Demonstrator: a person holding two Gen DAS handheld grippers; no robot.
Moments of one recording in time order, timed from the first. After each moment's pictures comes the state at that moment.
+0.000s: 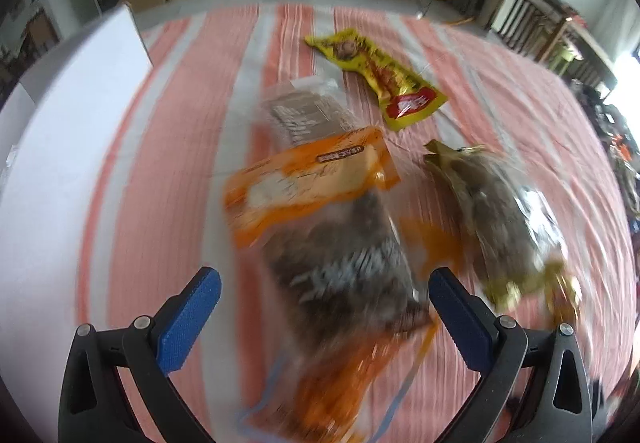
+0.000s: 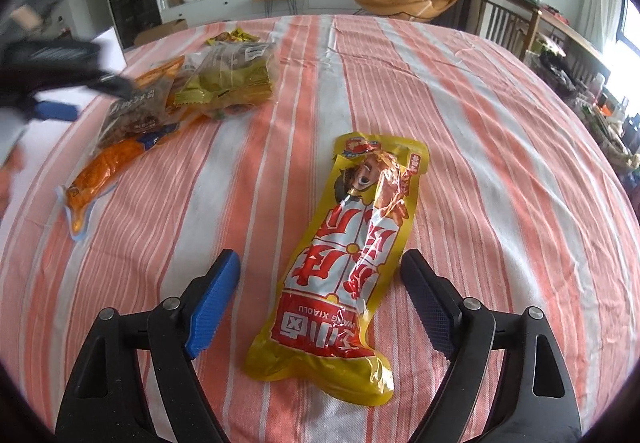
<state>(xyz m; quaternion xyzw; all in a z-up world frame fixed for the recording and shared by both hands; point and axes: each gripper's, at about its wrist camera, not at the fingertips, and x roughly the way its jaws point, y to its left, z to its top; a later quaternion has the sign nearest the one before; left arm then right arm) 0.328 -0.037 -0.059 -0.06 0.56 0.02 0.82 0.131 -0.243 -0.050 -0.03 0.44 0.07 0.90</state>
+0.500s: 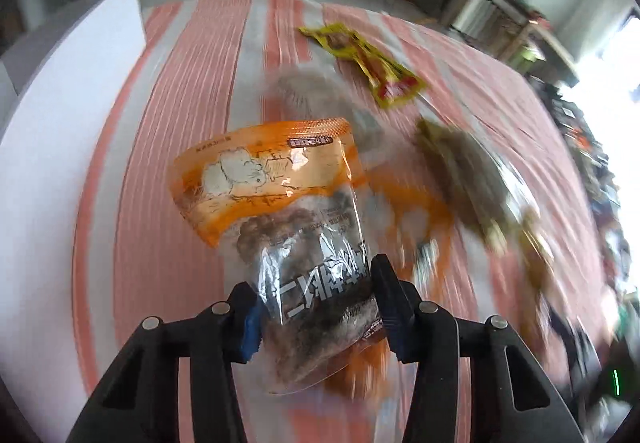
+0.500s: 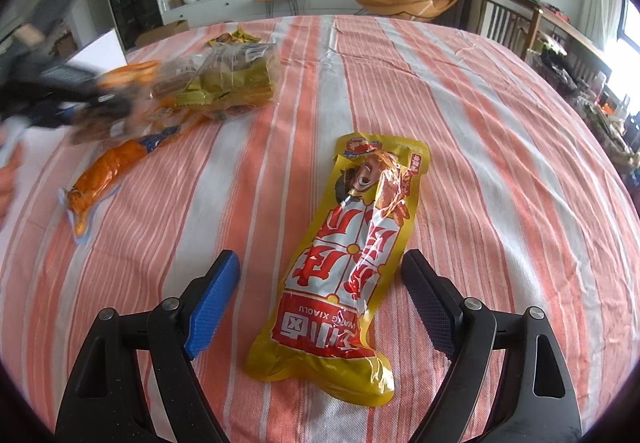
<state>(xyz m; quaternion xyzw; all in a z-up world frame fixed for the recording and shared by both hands) 0.273 0.018 -0.048 -0.11 0.56 -0.10 0.82 0.133 -0.244 -0.051 -0.03 0.44 0.08 0.90</state>
